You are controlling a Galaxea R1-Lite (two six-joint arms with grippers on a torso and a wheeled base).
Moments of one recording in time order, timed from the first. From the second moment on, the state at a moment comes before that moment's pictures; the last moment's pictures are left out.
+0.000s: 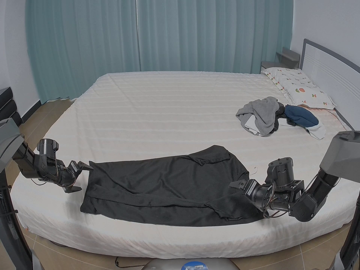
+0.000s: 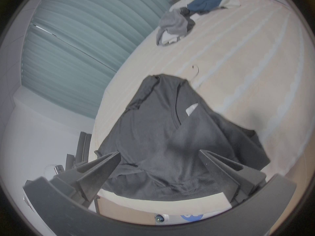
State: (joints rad) left arm 0.25 2.20 -0.99 -0.29 -0.47 -0.68; right arm 0.43 2.13 -0.57 -0.91 0.05 0.96
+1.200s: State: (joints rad) left arm 0.16 2.14 -0.86 -0.29 -0.46 -0.55; right arm 0.29 2.22 -0.39 -1.21 0.16 1.02
